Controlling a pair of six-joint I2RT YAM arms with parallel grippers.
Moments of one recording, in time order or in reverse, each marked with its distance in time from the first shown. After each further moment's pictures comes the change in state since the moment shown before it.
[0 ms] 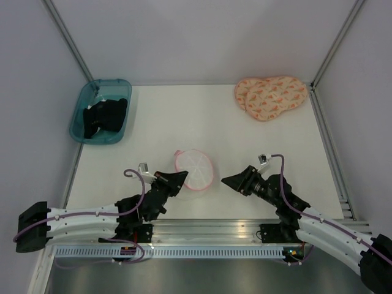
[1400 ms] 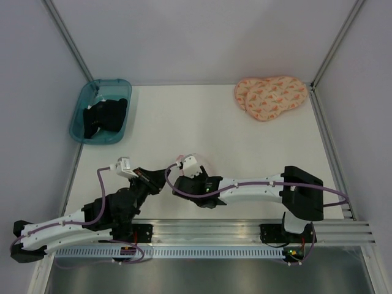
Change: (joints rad) left arm 0.000 -0.451 0.172 -0.490 0.026 0.383; right arm 0.581 1.067 0.970 -0.758 0.765 -0.443
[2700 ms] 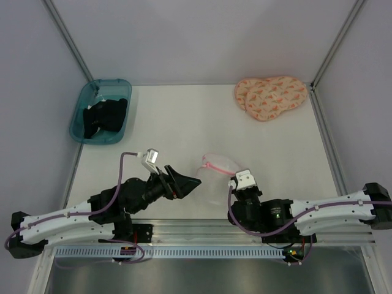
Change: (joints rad) left arm 0.003 0.255 0.187 0.049 0.446 0.045; right arm 0.257 -0.701 -0.505 0.117 0.737 -0.240
